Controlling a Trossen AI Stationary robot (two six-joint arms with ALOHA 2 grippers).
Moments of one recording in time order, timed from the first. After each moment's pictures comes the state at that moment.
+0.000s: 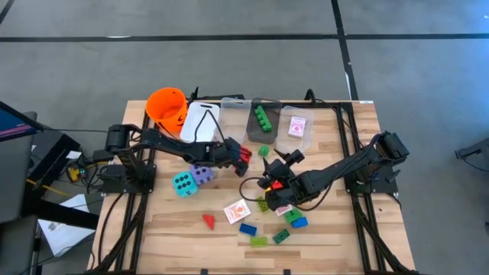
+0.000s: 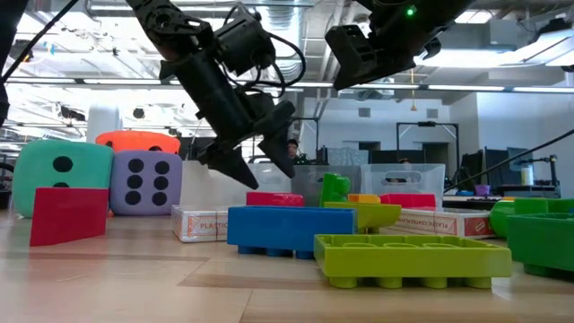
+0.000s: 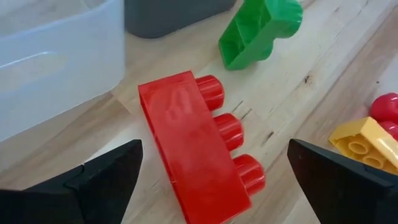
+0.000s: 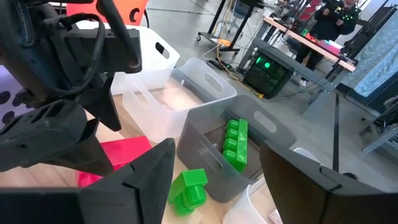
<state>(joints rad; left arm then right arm) 0.06 1.76 0.94 -0.05 -0.33 -0.68 0.37 1.71 1.14 -0.55 1.26 0.71</state>
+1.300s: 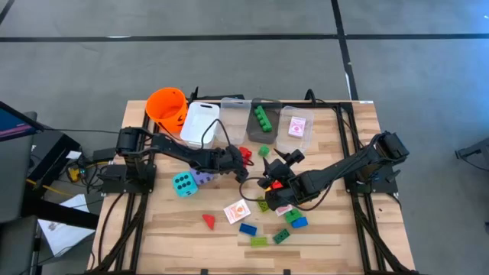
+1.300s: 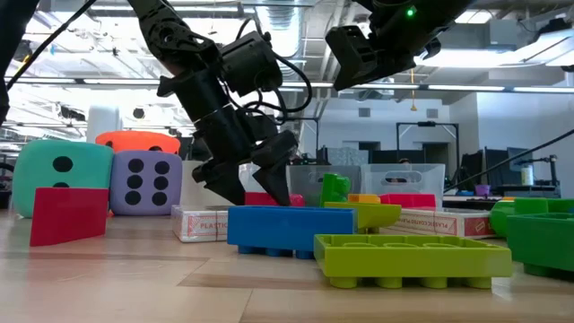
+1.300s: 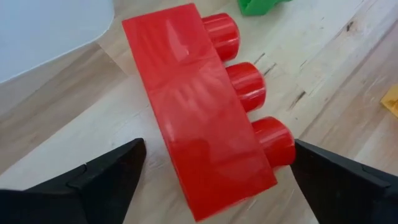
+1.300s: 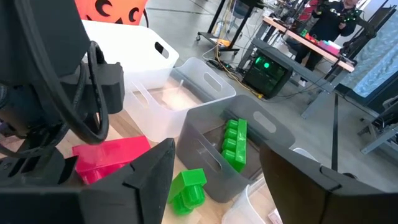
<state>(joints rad) 0.01 1.88 0.94 -0.11 -0.35 -0.73 0.37 1.71 1.14 -0.55 1.26 0.71</state>
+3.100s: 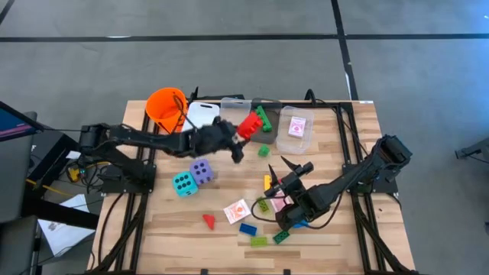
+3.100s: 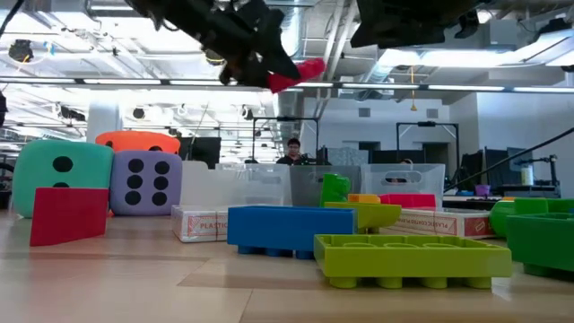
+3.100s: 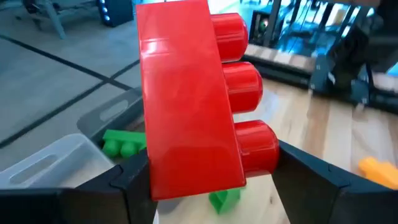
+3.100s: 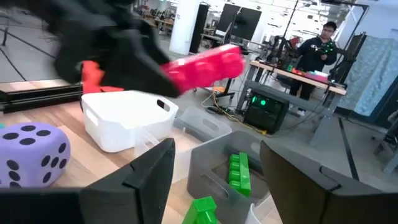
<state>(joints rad) 0.10 1.49 0.93 0.19 -0.41 -0.16 0.53 1.71 1.14 -0.65 1.52 1.00</state>
